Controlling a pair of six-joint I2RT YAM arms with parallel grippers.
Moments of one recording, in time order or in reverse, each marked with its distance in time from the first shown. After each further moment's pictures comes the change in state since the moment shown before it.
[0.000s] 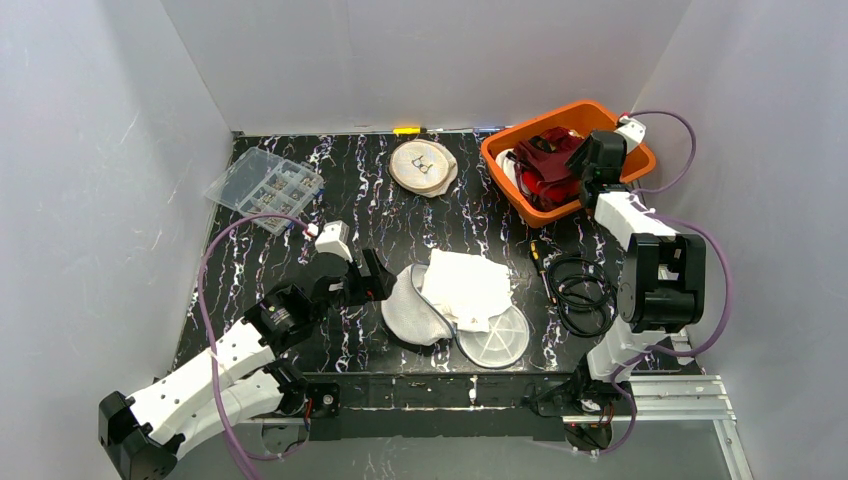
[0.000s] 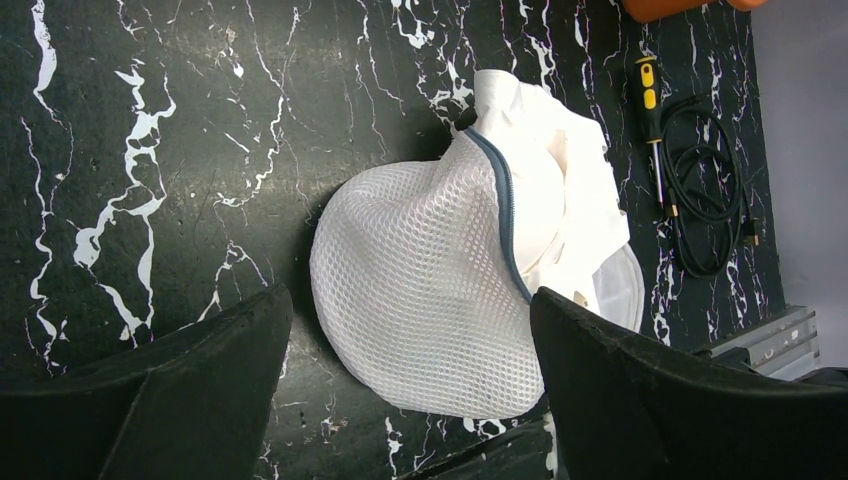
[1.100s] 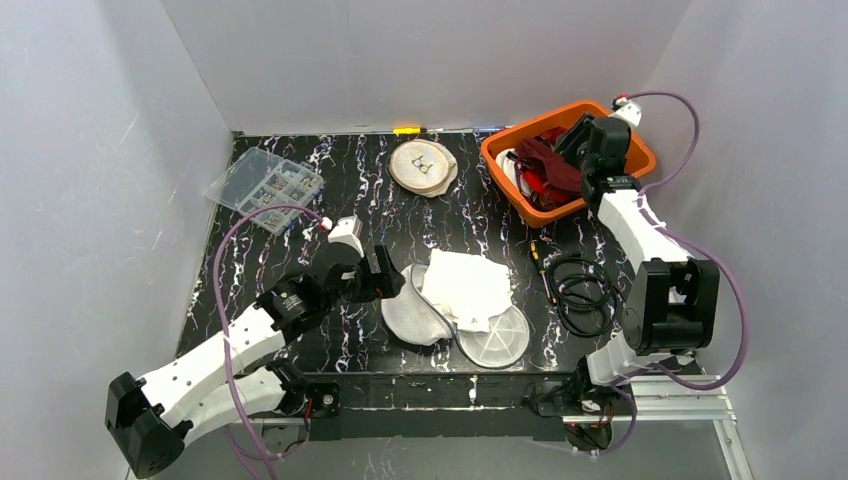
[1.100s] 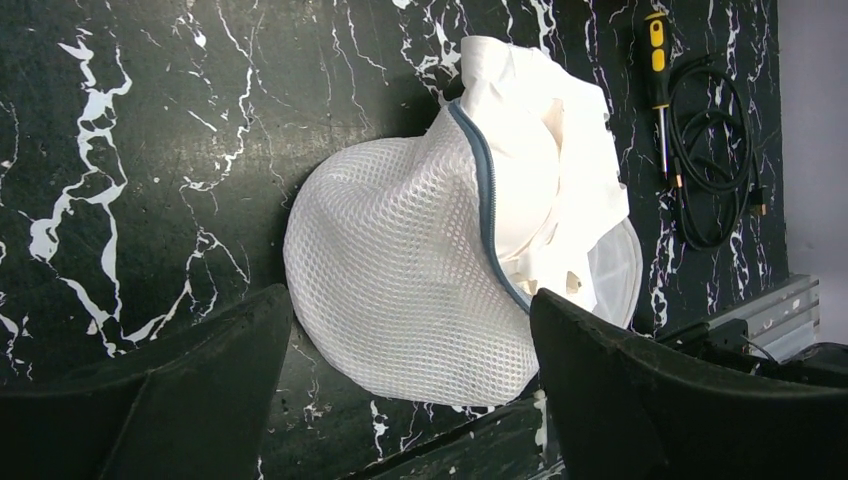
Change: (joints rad) left arm 0.000 0.107 0.062 -0.023 0.058 -0.005; right arm 0.048 -0.147 0.091 -0.140 -0.135 0.030
